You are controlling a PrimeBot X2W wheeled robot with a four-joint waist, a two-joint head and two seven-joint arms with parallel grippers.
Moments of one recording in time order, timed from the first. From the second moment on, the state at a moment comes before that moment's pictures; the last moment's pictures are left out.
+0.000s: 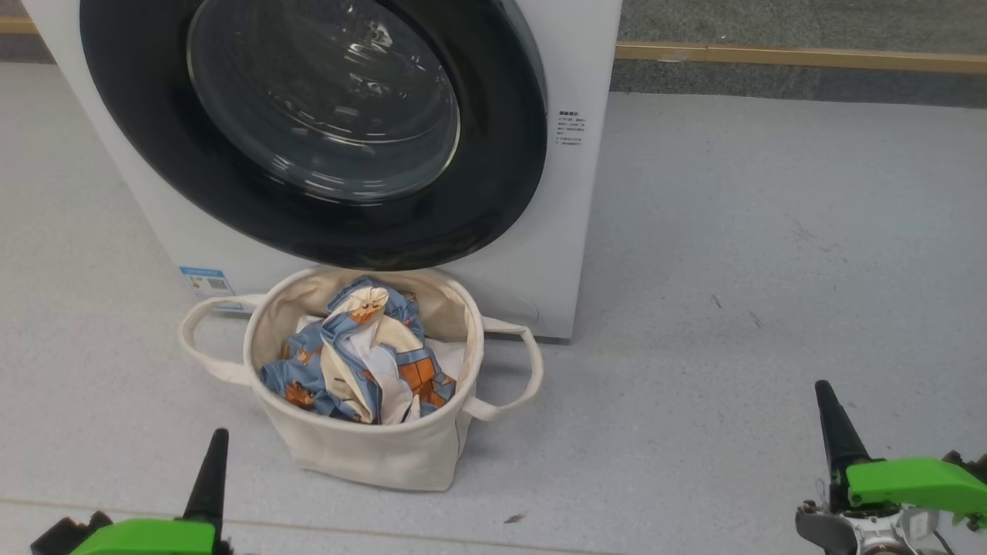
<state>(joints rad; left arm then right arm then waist) -0.08 0.13 0.02 0.32 -1.41 -0.12 0.03 -0.11 -0.05 -0.11 0.33 1.30 0.12 0.03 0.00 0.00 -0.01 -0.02</state>
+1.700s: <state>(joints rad) -0.08 0.04 0.08 0.28 -1.60 -0.12 0.10 -0.09 -0.04 -0.13 0.28 1.60 0.12 0.10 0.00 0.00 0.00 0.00</state>
